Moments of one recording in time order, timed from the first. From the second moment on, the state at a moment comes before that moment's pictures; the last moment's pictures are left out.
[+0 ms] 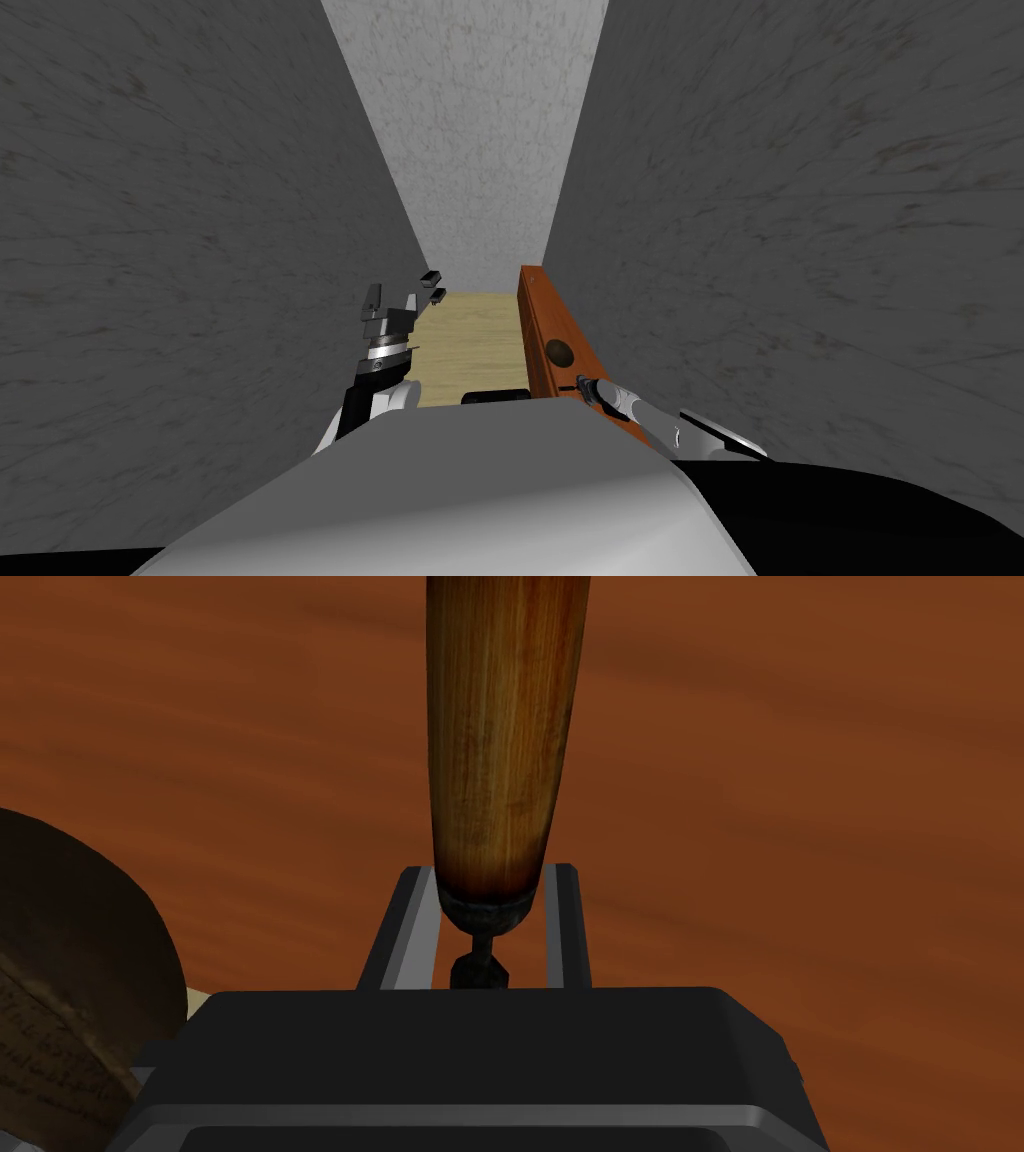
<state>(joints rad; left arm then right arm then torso) 0.54 -0.02 -0.02 -2.28 0.03 -0.42 0.15 -0.05 -0.82 0.78 -0.81 1.67 -0.35 0.55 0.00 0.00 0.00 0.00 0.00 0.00</state>
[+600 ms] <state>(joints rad) 0.54 -0.02 -0.02 -2.28 0.03 -0.42 0.15 -0.07 -0.88 0.76 -0.83 1.67 -0.40 0.55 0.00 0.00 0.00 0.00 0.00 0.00</state>
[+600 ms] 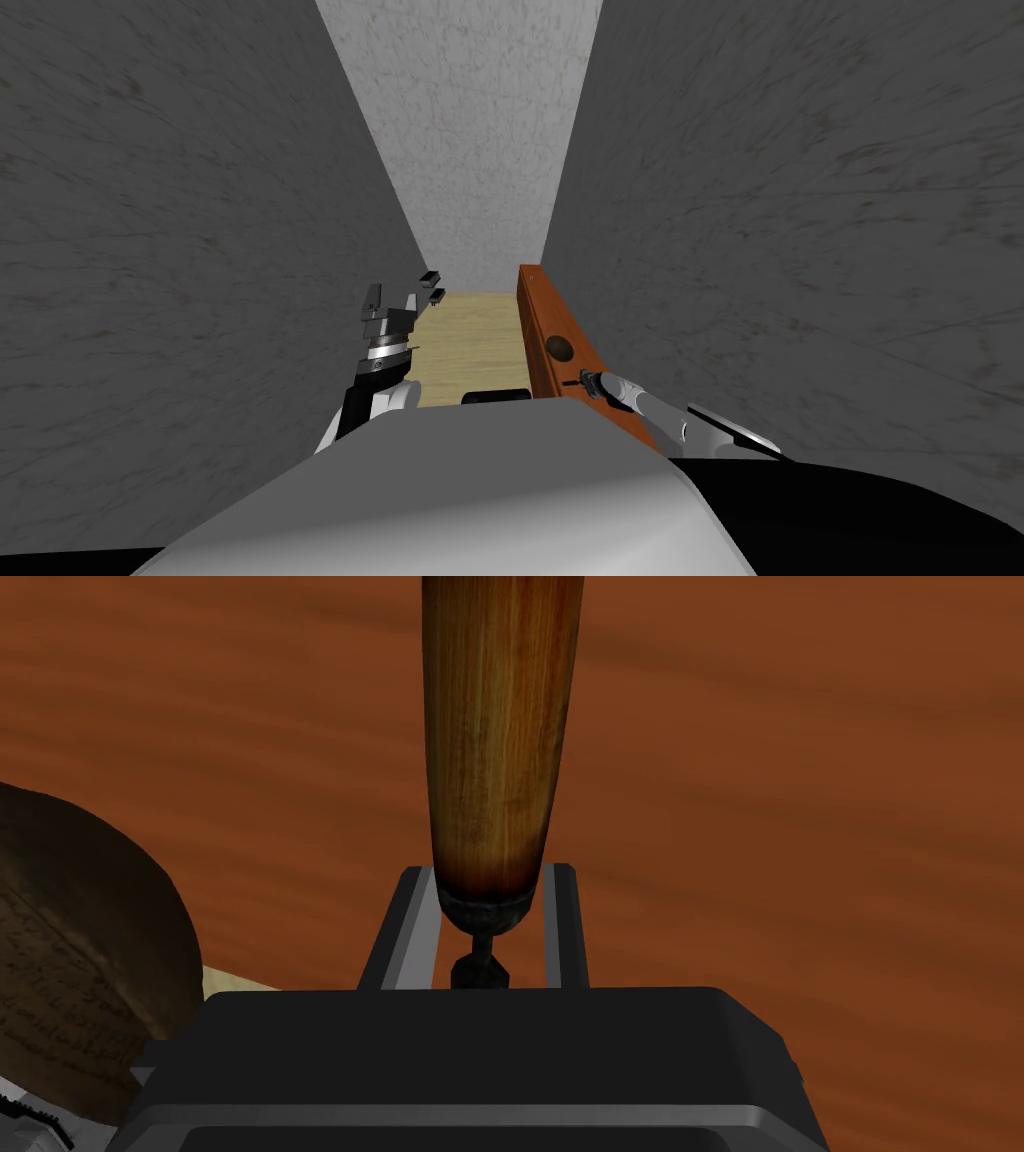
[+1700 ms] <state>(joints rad) 0.54 -0.02 -0.02 -2.28 0.03 -0.42 0.15 -0.17 -1.04 0.68 -0.86 1.75 -0.57 0.48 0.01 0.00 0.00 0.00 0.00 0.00</state>
